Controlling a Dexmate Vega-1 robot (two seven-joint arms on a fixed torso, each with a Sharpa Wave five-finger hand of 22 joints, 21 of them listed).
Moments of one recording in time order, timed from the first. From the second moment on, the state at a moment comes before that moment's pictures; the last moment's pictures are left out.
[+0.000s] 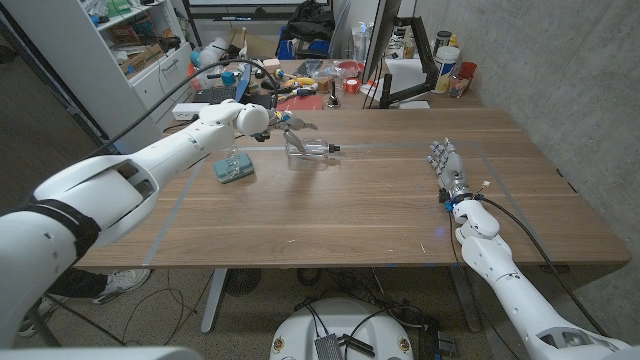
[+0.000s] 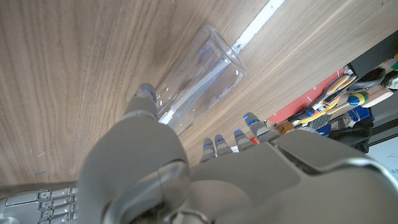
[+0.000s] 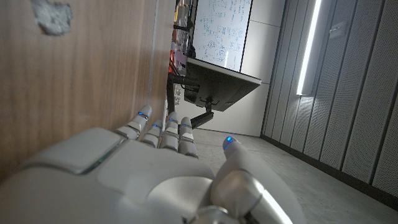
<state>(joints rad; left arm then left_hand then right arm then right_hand) 0.10 0.56 0.96 -1.07 0.69 -0.18 -0.40 0.78 -0.06 0.24 -0.12 0.32 -0.13 -0.08 0.20 0.18 -0.13 -0.13 0.18 0.18 -0.16 -0.04 0.19 0.17 -0.11 -0.03 0.41 0.17 -0.95 -0.28 -0.08 -1.22 0.54 0.32 0.09 0.10 0.11 0.30 0.13 0.20 0.15 0.06 0.19 0.18 0.14 0.05 0.21 0.18 -0.01 -0.01 0.18 0.17 -0.05 -0.04 0.45 0.18</state>
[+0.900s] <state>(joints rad) 0.09 0.54 0.99 -1.03 0.73 -0.18 -0.38 0.79 -0.05 0.22 -0.12 0.32 -0.13 -0.09 0.20 0.18 -0.13 -0.13 0.18 0.18 -0.16 -0.04 0.19 0.17 -0.11 -0.04 0.39 0.17 -0.94 -0.27 -0.08 -1.20 0.54 0.33 0.09 0.10 0.11 0.30 0.13 0.20 0.16 0.05 0.19 0.18 0.15 0.05 0.21 0.18 -0.01 -0.01 0.18 0.17 -0.04 -0.04 0.45 0.18</state>
